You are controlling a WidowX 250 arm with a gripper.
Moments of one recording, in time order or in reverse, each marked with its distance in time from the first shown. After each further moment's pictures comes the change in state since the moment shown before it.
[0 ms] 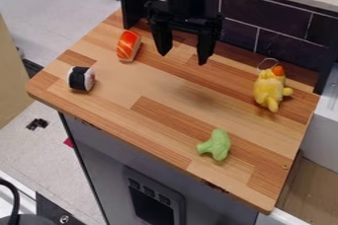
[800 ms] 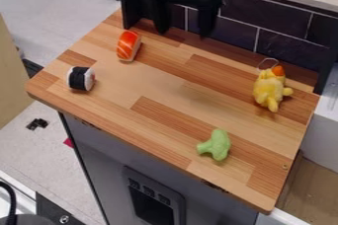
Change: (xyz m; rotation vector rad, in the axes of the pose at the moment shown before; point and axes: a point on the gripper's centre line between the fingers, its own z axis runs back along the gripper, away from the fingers) arm 0.001 0.011 0.040 -0.075 0.040 0.056
